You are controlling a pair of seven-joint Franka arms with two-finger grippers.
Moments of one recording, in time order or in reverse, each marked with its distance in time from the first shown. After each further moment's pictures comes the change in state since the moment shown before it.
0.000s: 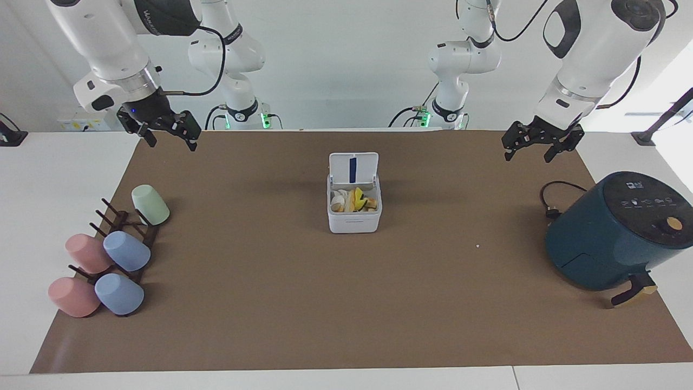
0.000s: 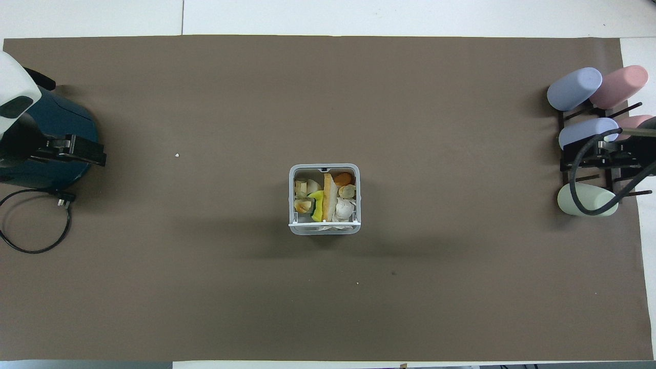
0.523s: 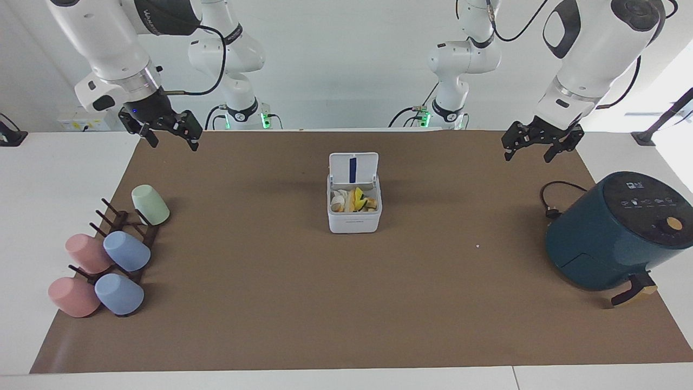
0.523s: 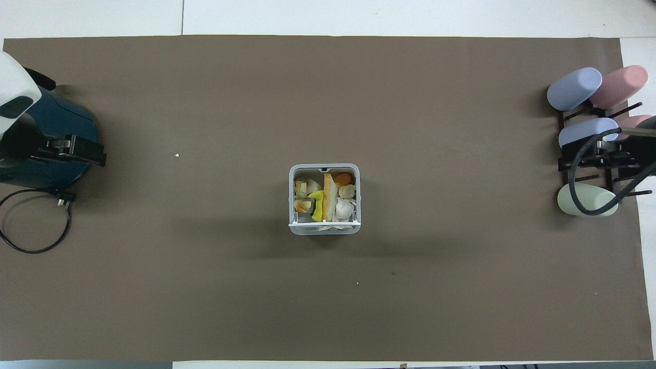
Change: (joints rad) left arm -0.001 0.000 -0.001 -0.001 0.000 0.000 0.000; right arm 0.000 0.000 0.000 0.000 0.007 0.000 0.000
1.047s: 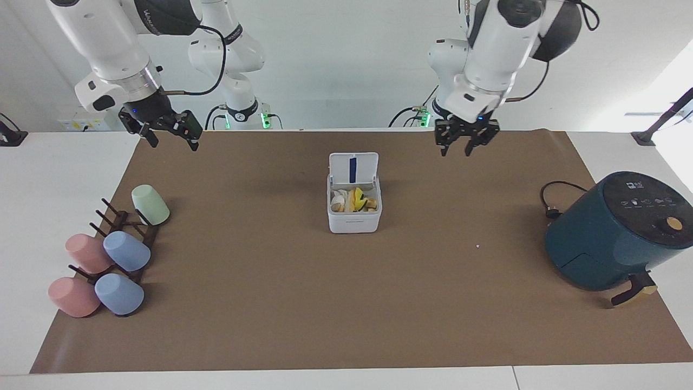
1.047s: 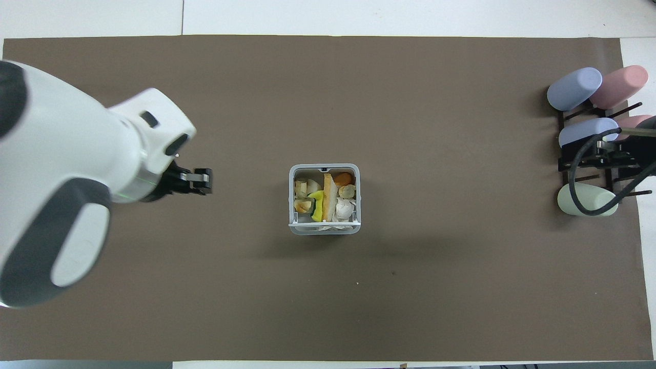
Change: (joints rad) left arm -0.377 -0.047 -0.016 -0.108 -0.013 0.040 -0.402; right arm 0.000 0.000 0.000 0.000 0.000 0.000 0.000
